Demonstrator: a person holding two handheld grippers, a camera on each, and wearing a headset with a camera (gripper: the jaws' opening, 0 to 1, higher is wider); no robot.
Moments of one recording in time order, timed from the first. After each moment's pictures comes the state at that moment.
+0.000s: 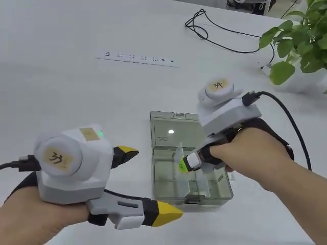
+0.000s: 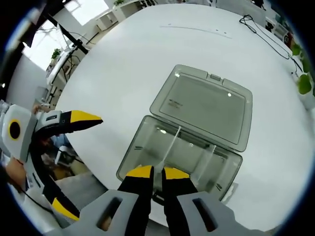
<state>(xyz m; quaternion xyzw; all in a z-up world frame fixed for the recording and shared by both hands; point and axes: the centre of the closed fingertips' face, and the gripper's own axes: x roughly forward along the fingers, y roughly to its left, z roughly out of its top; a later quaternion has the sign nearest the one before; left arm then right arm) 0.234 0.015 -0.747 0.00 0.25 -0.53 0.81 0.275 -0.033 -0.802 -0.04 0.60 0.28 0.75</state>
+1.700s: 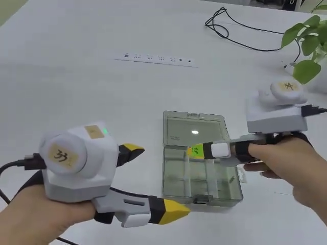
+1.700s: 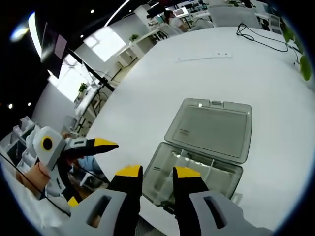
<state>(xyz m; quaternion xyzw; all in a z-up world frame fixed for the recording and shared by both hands) 0.226 0.017 -0.731 0.00 0.27 -0.48 0.83 0.283 -0.032 -0.750 0.12 0.47 0.37 0.79</state>
